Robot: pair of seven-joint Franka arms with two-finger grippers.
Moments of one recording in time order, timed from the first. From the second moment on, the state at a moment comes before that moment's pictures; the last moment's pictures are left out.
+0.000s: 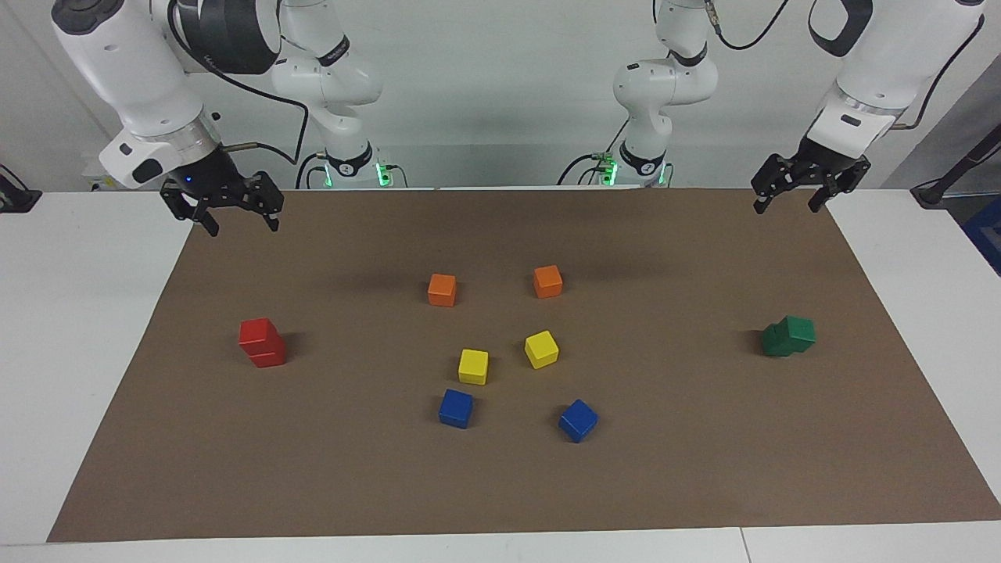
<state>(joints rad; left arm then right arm) 0.03 -0.08 -0.05 -1.67 -0.02 1.61 0.03 -0.02 -0.04 -0.02 -1.70 0.03 1.65 -0.09</state>
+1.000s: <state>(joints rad) 0.03 -0.08 -0.05 -1.67 -0.02 1.61 0.03 -0.01 -0.04 -0.07 -1.70 0.03 1.65 -0.09</state>
